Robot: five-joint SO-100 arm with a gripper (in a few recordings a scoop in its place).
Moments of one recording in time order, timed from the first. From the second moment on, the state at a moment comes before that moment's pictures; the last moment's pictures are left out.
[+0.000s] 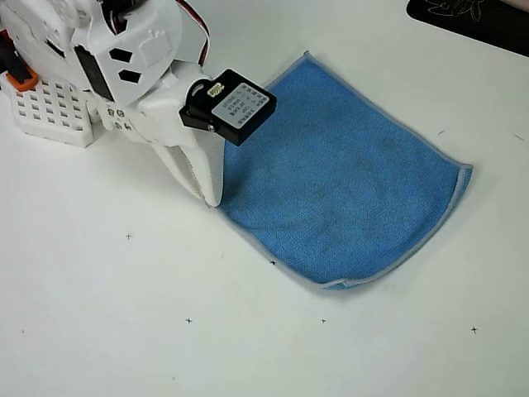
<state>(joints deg) 0.0 180.5 179.6 72.0 -7.9</state>
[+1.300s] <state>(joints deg) -4.4 176.3 169.8 48.9 -18.6</state>
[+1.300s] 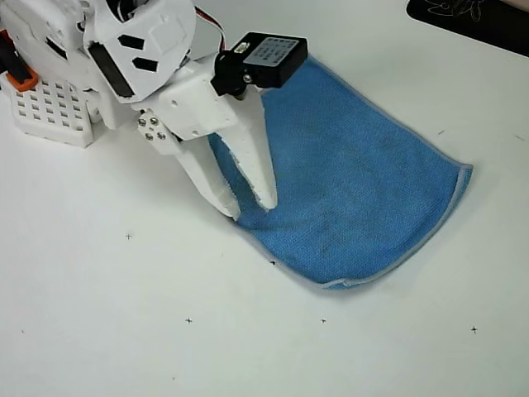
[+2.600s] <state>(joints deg) -15.7 110.9 120.8 42.1 -21.2</state>
